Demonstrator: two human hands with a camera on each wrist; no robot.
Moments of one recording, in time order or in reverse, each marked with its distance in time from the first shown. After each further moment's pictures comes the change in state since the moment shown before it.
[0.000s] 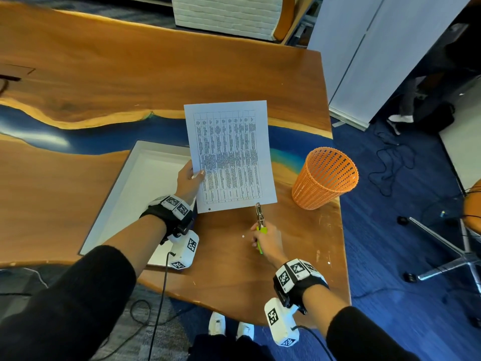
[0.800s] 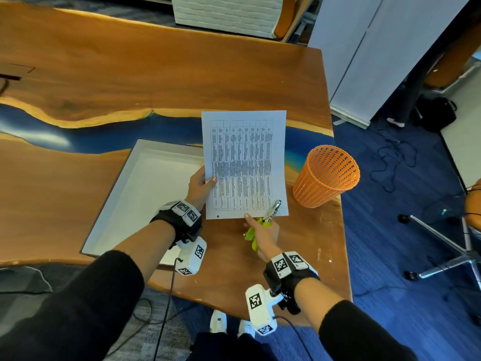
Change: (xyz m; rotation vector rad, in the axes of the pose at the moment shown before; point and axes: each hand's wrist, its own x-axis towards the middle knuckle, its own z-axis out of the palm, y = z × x) left_hand -0.013 -0.016 0.016 -0.023 -0.108 0.005; right_hand -0.001 -0.016 0.023 0.498 0.181 0.124
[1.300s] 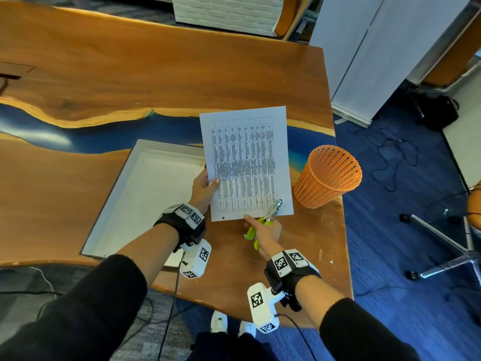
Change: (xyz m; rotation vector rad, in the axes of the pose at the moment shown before) left_hand -0.001 -0.004 0.007 -0.049 -0.004 0.000; right_hand 0.005 -0.003 0.004 -0.009 0.017 0.018
